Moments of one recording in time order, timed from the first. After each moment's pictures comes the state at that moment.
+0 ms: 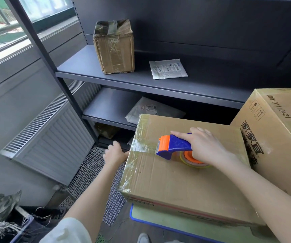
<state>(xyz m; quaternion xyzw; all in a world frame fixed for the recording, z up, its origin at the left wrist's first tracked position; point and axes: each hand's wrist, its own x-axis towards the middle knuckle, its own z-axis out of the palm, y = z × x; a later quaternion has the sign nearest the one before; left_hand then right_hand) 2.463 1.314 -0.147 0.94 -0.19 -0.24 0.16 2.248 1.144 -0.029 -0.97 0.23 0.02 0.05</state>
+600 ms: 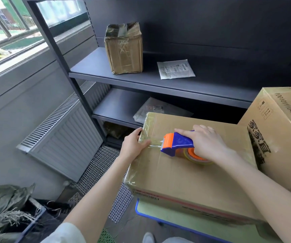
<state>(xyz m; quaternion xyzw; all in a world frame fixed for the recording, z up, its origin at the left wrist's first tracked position) 2.430 1.304 -0.097 0.88 -0.28 -0.20 0.34 2.251 1.152 -0.027 -0.97 0.22 0.01 0.02</state>
